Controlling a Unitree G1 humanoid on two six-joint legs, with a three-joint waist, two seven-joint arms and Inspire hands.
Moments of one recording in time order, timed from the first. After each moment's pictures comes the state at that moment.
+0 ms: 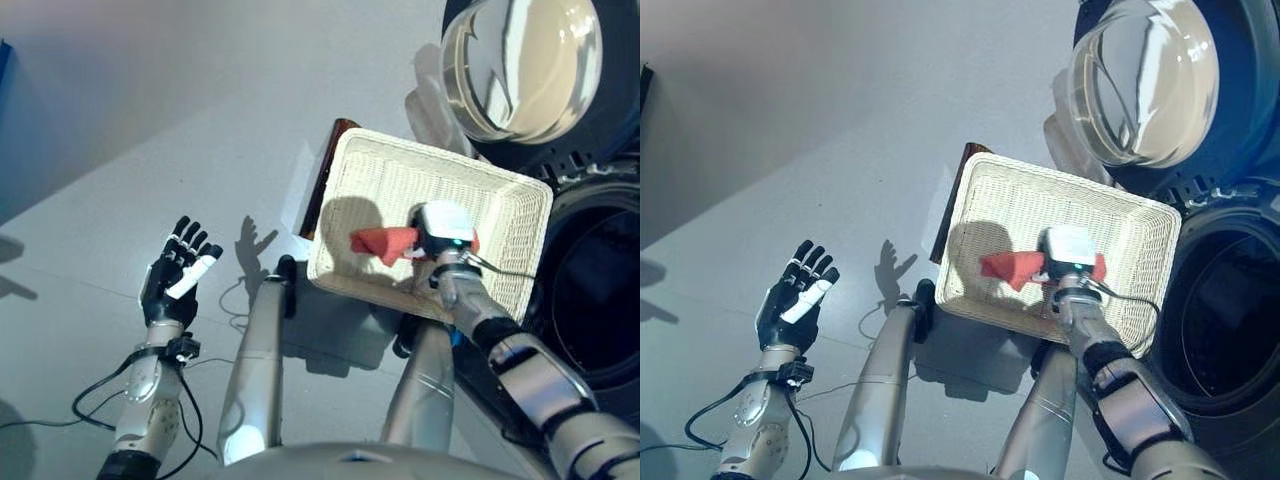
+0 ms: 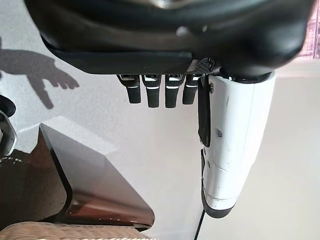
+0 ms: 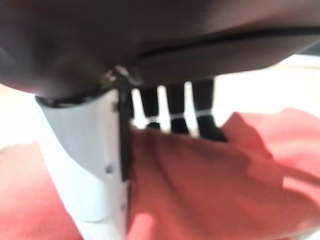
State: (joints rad) left arm 0.19 0.36 -0.08 0.17 -0.76 -0.38 -0.01; right arm -0.51 -0.46 0.34 0.96 -0.51 -0.02 -0.55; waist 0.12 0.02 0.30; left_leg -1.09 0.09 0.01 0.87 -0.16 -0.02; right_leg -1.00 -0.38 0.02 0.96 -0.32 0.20
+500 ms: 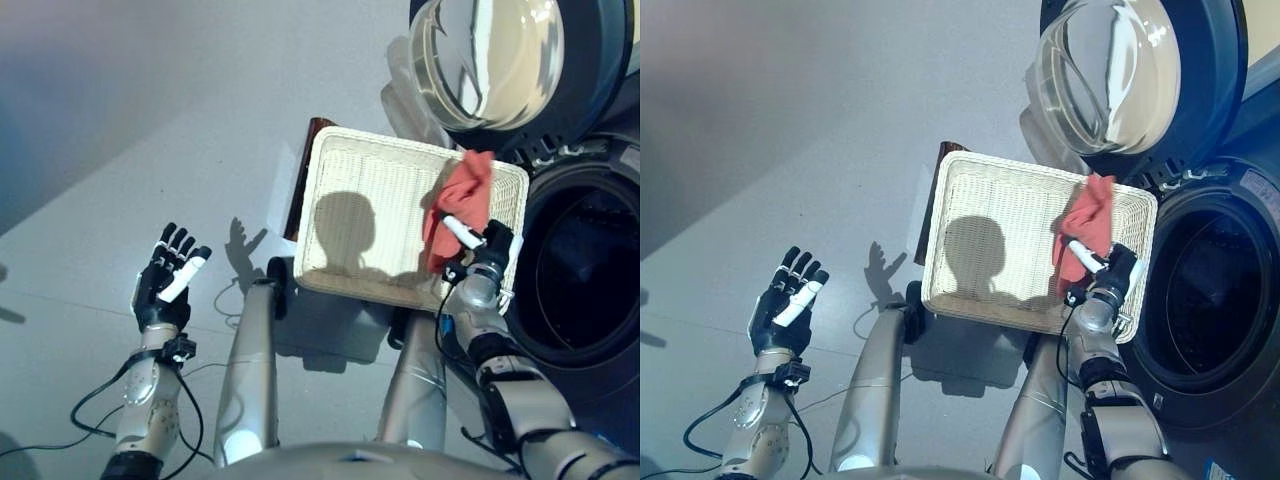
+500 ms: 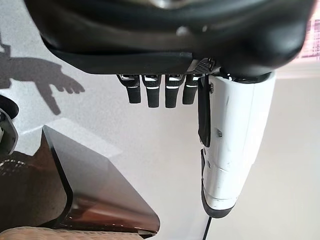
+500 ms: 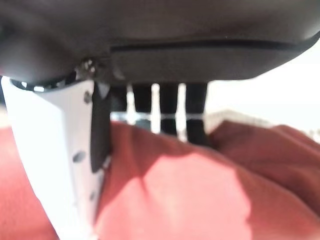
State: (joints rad) left arm 0.19 0.33 -0.04 0.20 -0.77 -0.38 0.02; right arm -0.49 -0.30 -0.10 0.95 0.50 -0.31 -0.48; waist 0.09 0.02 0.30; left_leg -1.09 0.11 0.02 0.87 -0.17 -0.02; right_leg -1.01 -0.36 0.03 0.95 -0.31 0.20
